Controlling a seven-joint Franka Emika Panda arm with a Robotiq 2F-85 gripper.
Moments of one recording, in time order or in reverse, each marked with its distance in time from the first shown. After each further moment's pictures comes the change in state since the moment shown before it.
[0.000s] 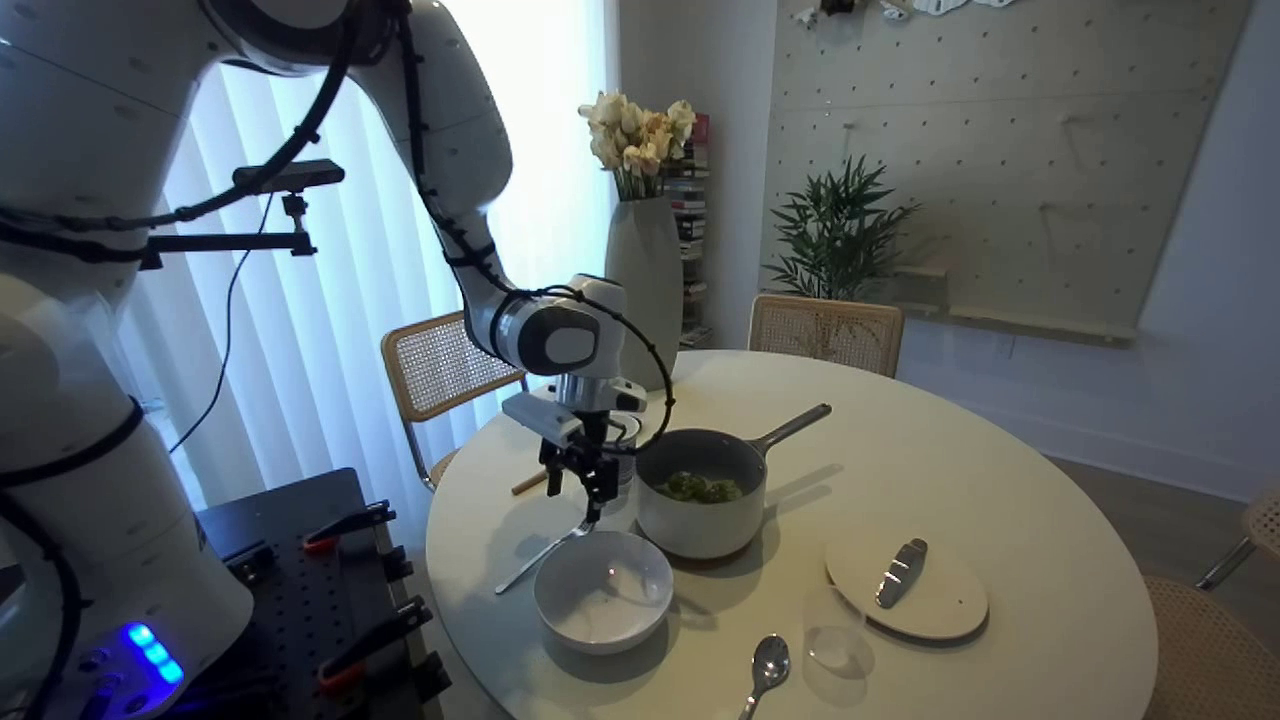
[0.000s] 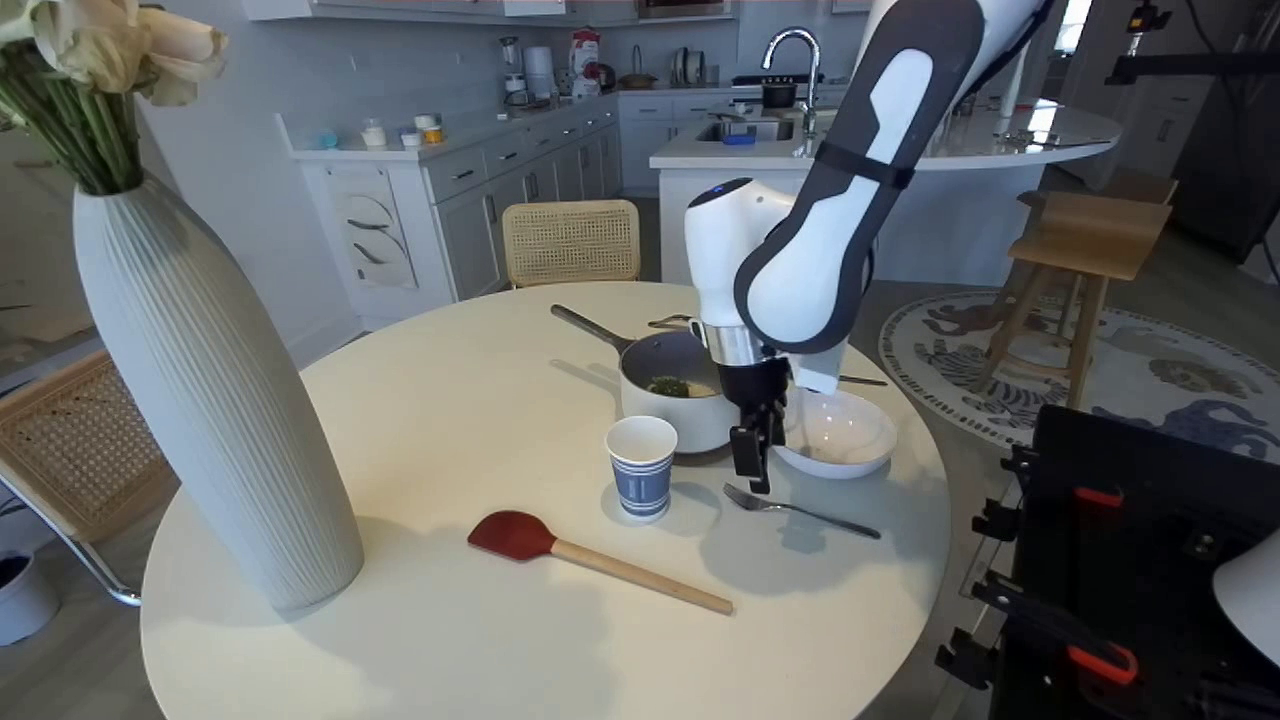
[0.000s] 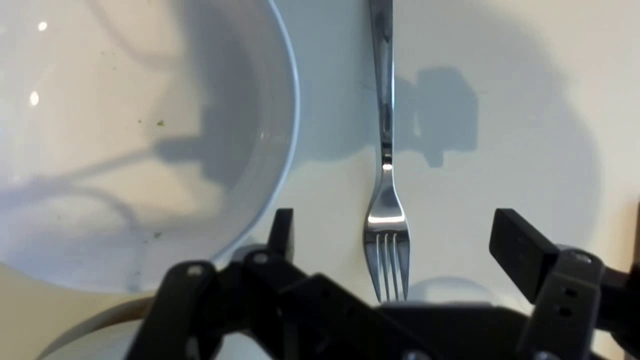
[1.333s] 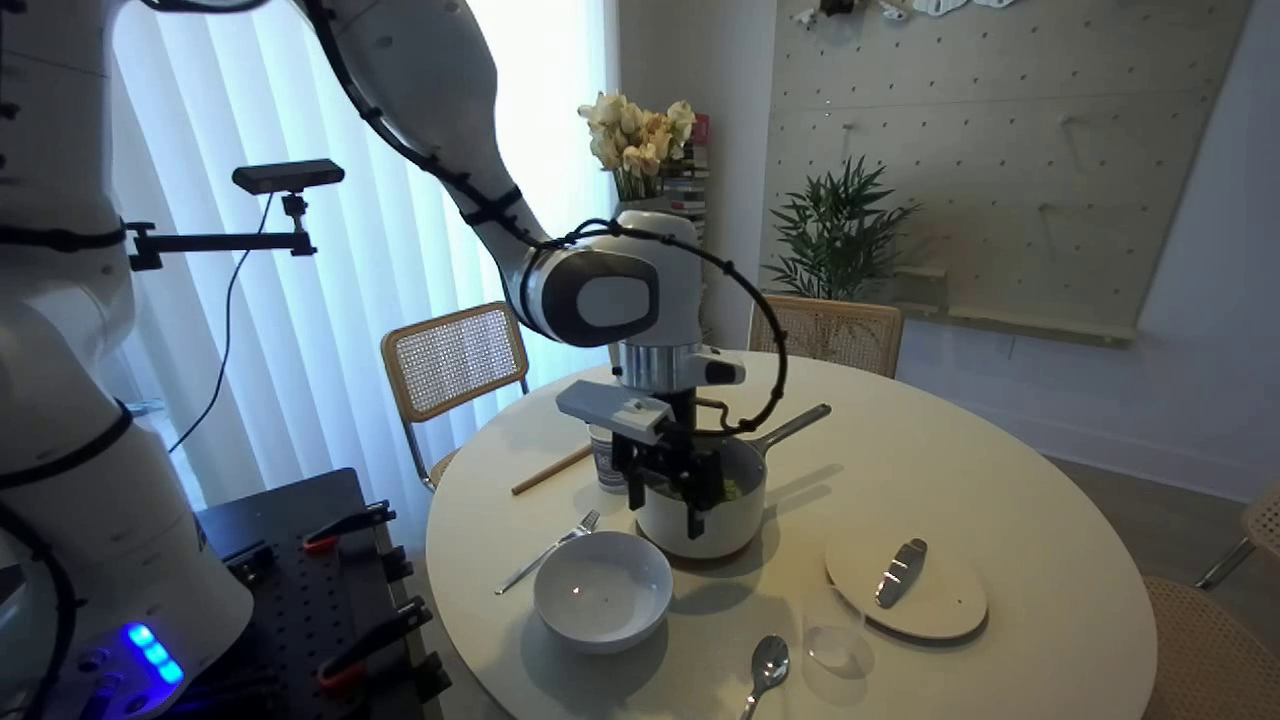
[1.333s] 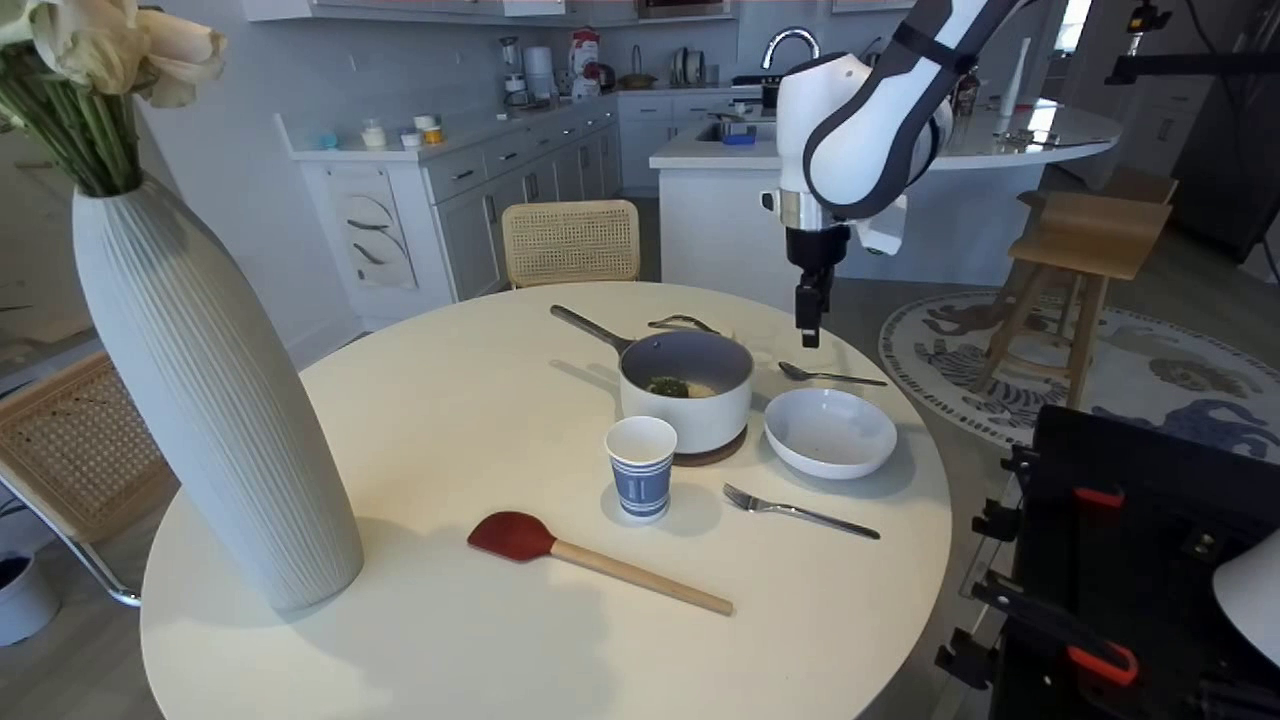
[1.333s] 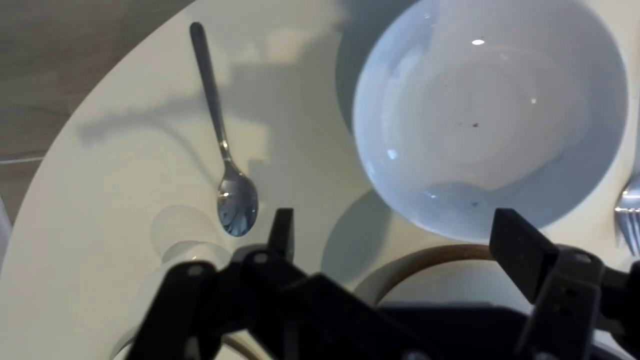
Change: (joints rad) arm -0.179 -0.201 -0.181 -0.004 -0.109 -0.014 -0.259
